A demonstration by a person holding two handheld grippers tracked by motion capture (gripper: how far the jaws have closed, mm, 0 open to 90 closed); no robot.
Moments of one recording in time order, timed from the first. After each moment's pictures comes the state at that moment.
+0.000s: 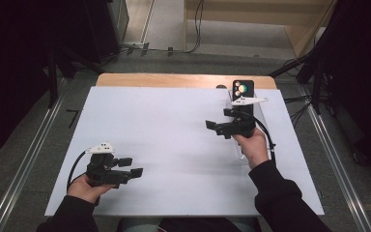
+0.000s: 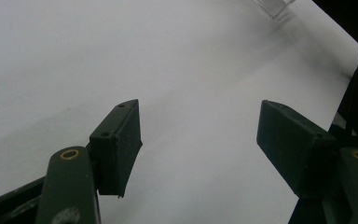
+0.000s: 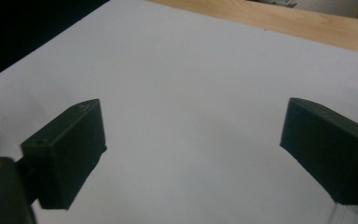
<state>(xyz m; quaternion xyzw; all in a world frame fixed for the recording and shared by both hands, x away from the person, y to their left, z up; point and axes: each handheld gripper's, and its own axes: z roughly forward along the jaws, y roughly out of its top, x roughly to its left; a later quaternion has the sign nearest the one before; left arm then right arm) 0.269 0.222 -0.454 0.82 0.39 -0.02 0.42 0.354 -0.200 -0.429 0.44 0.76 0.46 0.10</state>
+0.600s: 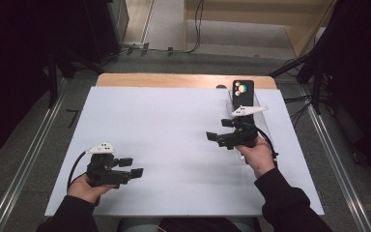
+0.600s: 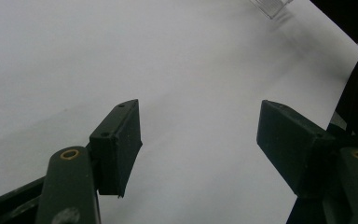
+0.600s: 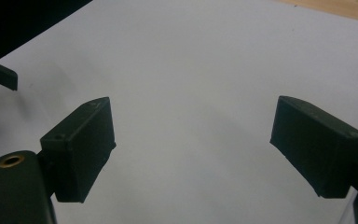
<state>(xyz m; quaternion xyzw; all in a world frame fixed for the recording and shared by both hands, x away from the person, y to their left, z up) 0.269 0.222 -0.454 0.82 0.39 -0.02 0.42 0.327 -0.199 -0.433 0.42 0.78 0.45 0.08</state>
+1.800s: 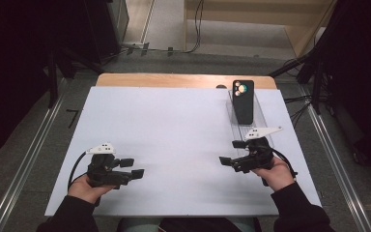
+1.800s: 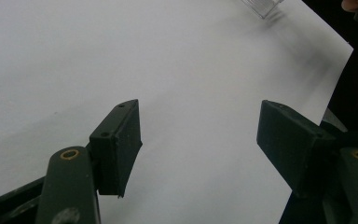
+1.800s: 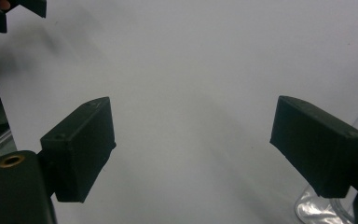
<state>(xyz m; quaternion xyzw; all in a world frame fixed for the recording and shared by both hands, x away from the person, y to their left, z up) 0.268 0.220 -0.453 0.82 0.38 -0.03 0.43 0.272 -0.230 -0.449 0.40 0.81 0.42 0.04</state>
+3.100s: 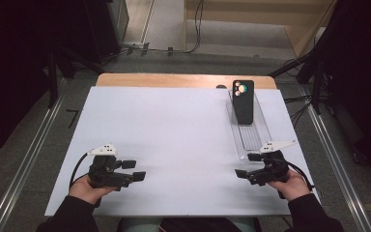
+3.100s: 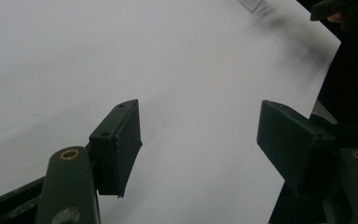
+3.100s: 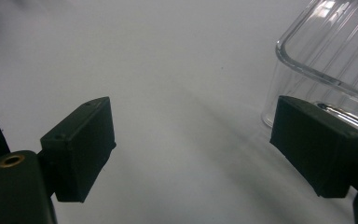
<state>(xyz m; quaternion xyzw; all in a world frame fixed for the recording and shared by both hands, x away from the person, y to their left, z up) 0.266 0.217 -0.454 0.83 0.36 -0.04 0.43 0.246 -0.270 -0.477 0.42 0.82 0.39 0.04</state>
